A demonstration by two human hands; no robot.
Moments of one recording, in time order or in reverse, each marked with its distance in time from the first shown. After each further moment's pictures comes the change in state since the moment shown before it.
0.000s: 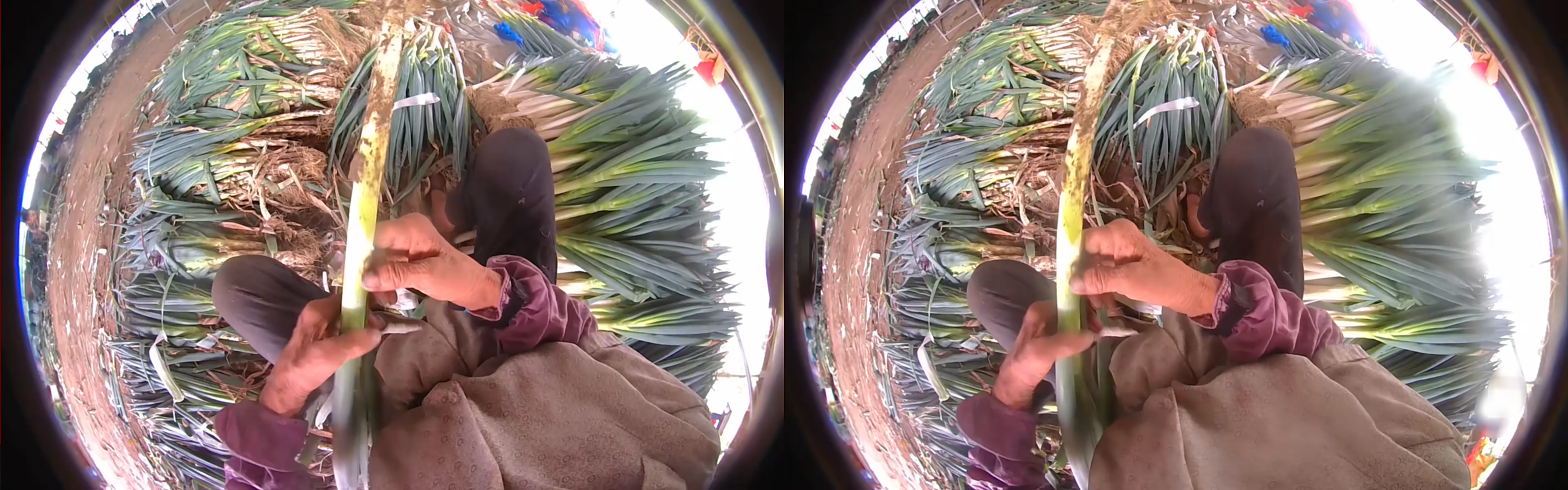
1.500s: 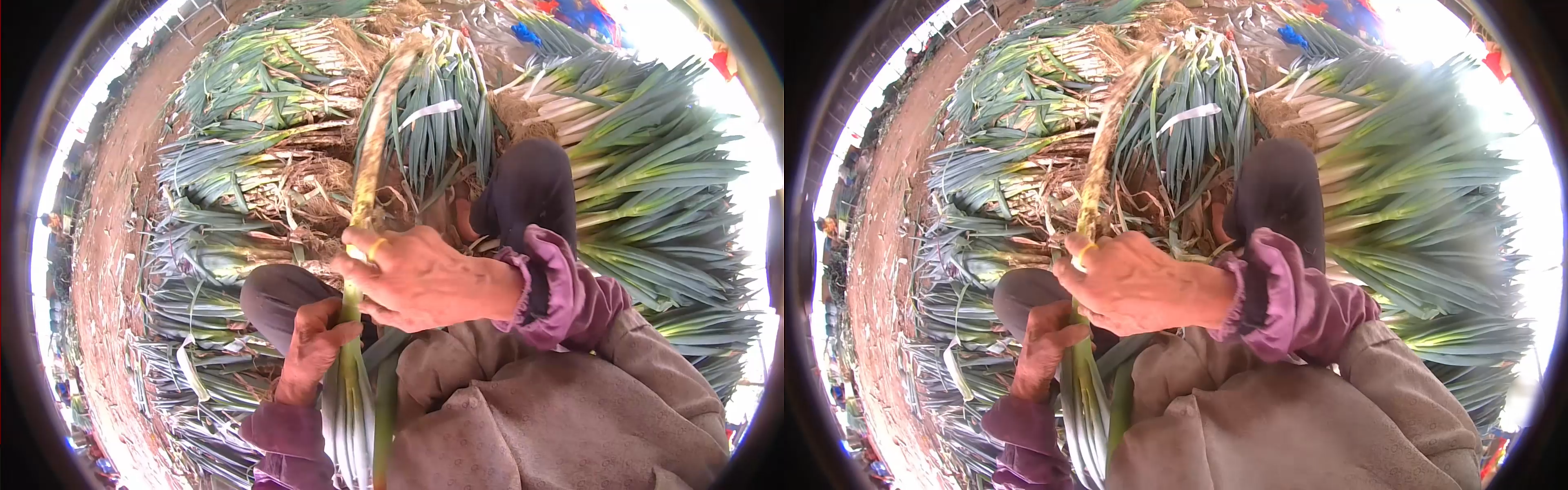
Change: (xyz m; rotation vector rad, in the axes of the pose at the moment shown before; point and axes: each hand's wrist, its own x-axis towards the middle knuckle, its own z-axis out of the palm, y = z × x) left_hand 0.003 -0.012 -0.024 0.102 0.250 -0.139; right_hand 0.018 -0.037 0.013 -1.497 -0.056 -0.435
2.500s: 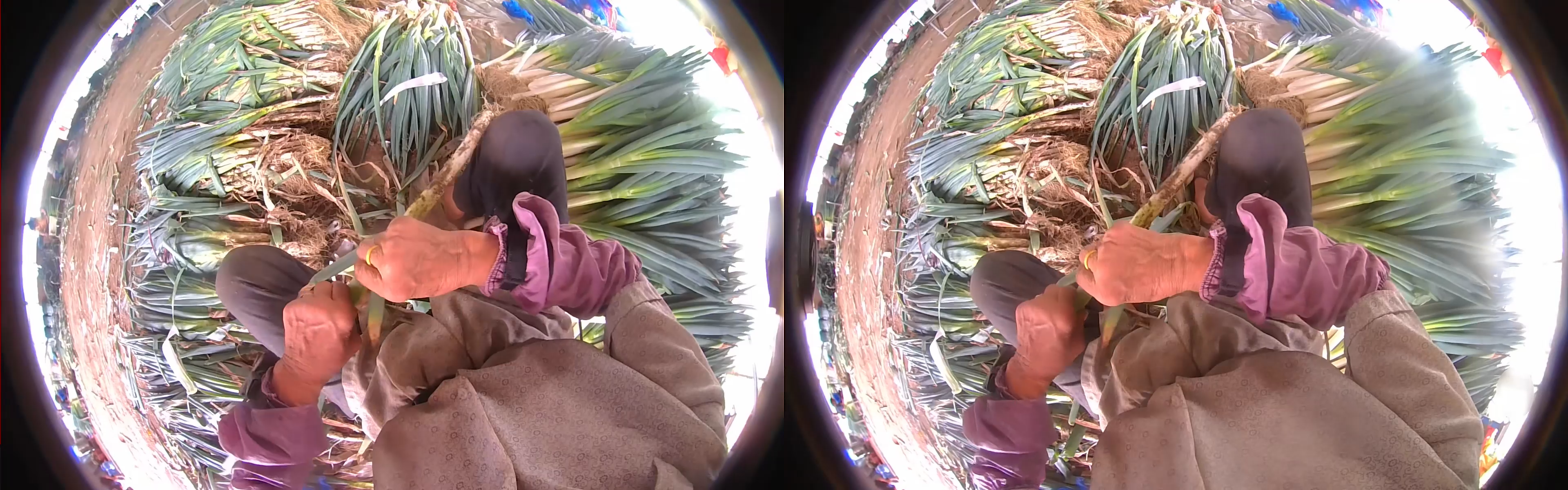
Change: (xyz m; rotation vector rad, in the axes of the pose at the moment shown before) left_hand 0.017 -0.007 0.028 1.293 0.084 0.789; right_hand -0.032 0.039 0.042 -0.027 -0.093 -0.251
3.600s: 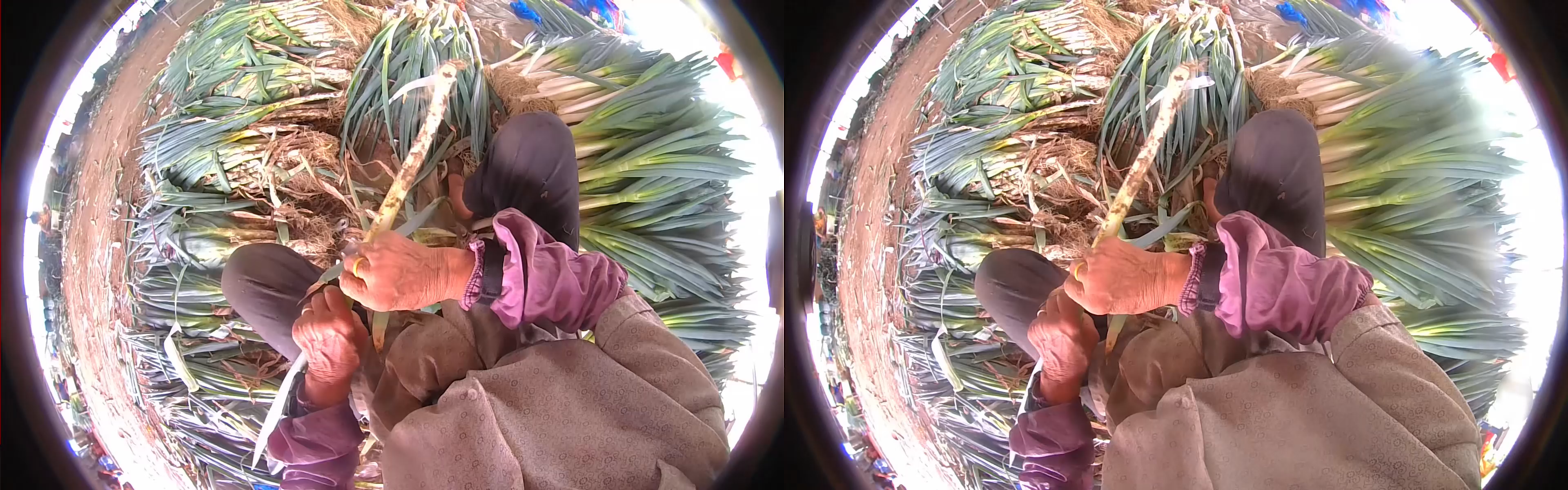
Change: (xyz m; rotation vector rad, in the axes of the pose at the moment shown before) left_hand -0.028 -0.004 0.056 0.228 0.248 -0.368; right_hand 0.021 -0.011 0.039 -0.036 0.053 -0.003
